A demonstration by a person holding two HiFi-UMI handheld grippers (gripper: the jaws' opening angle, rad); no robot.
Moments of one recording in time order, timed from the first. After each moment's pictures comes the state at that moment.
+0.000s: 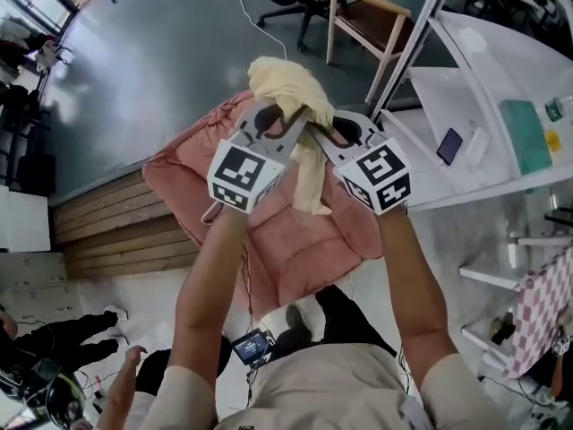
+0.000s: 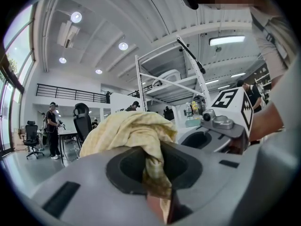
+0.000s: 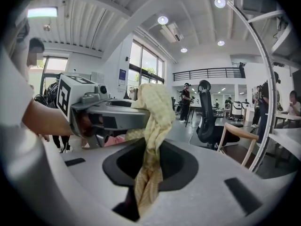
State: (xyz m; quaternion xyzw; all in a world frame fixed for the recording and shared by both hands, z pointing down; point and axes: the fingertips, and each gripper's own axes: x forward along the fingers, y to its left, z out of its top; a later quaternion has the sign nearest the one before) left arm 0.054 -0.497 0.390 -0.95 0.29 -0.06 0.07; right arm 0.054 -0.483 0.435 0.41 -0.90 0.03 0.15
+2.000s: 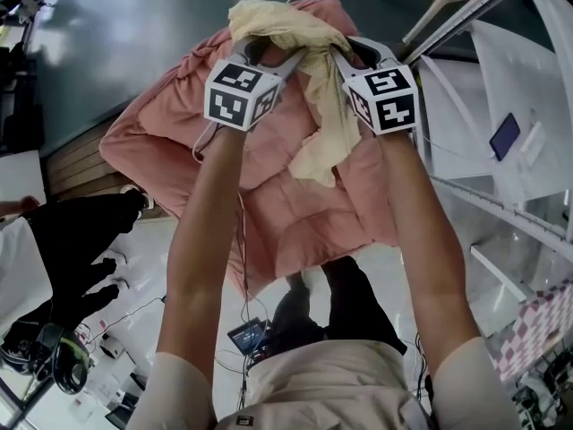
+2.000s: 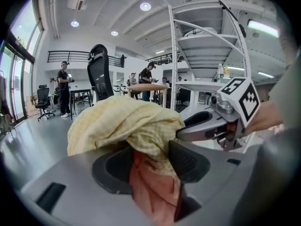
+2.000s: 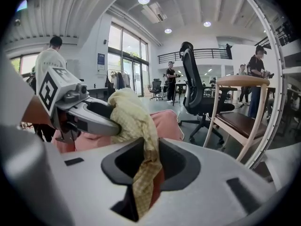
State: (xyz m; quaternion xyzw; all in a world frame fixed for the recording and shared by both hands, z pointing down) left arm 0.032 -0.671 0.675 -0.91 0.35 -0.23 -0.09; right arm 0.103 -0.665 0.690 0.47 -0.85 0.13 0.21
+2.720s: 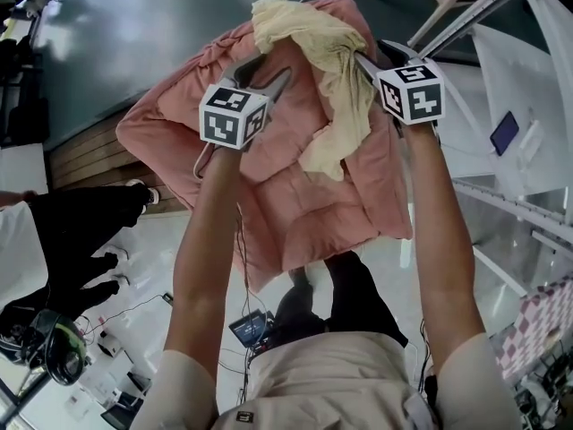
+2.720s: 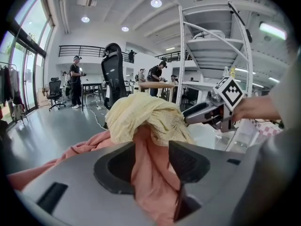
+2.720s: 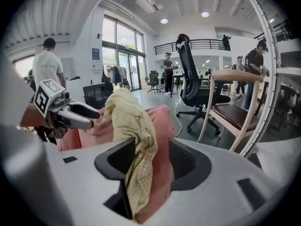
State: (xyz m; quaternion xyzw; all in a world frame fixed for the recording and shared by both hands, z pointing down) left arm -0.045 -0.617 0.672 -0.88 0.39 -0.24 -0.14; right arm 0.121 -0.642 0.681 0.46 -0.83 0.18 0.25
